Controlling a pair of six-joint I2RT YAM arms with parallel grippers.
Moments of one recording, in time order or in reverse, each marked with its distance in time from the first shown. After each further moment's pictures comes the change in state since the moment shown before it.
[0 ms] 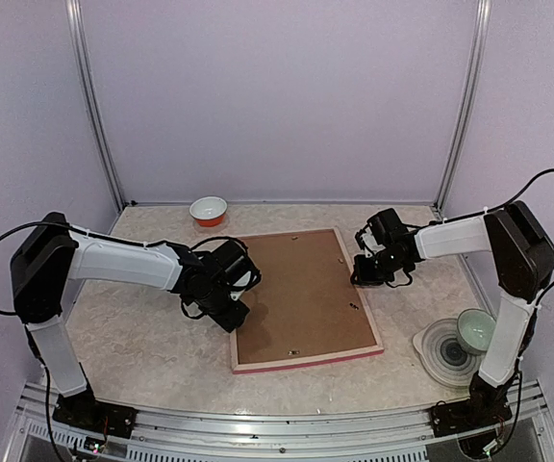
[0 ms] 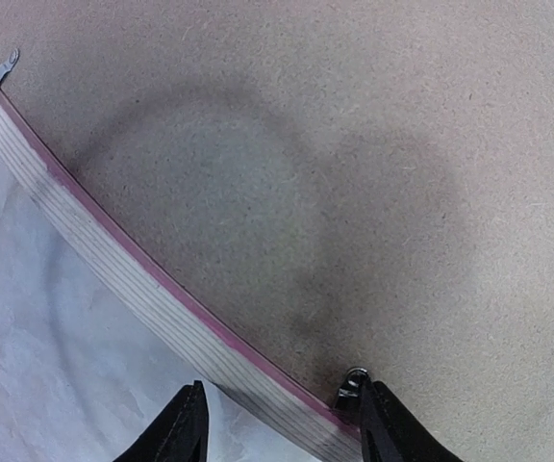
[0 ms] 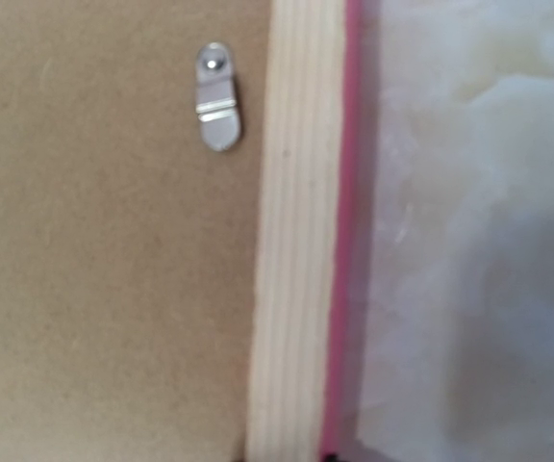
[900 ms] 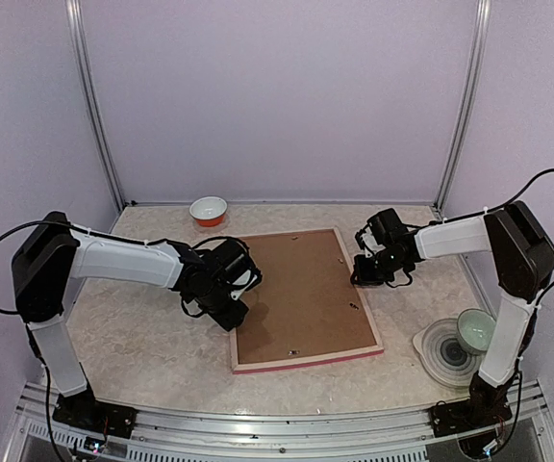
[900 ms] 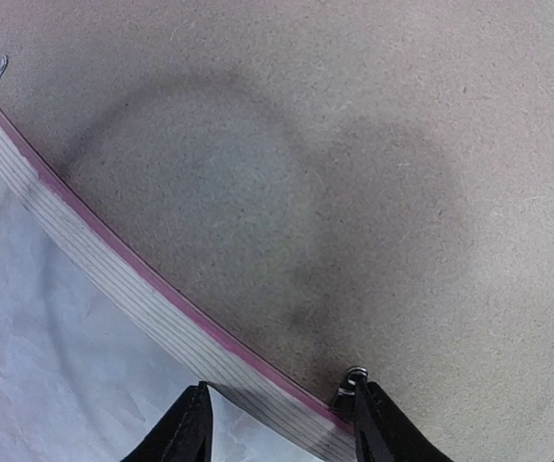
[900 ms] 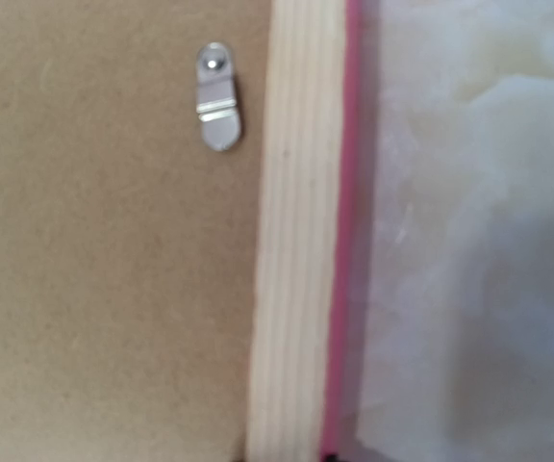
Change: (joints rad) left arm 0.010 0.010 0.015 -0.016 0.029 0.028; right arm 0.000 0.000 0.000 0.000 0.000 0.000
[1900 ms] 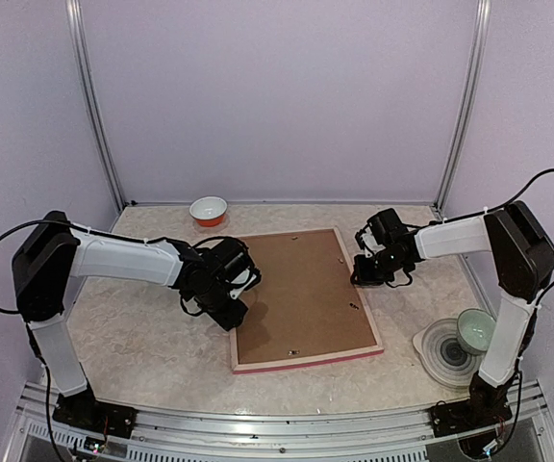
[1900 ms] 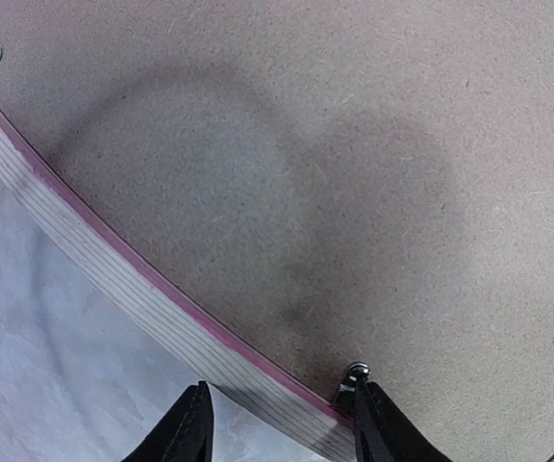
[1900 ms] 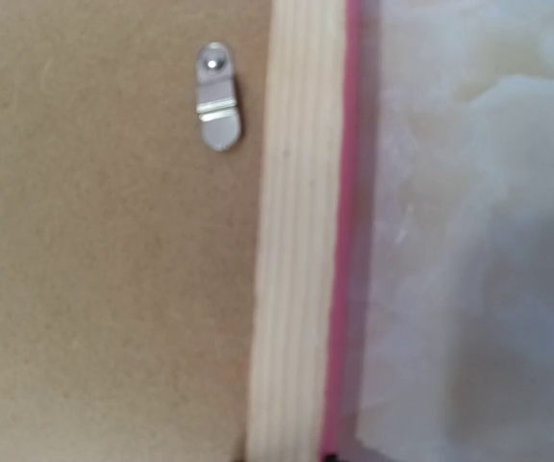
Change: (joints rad) left arm 0.007 0.003 0.008 -0.018 0.018 0.005; right arm 0.000 0.000 0.000 0.000 0.000 0.000
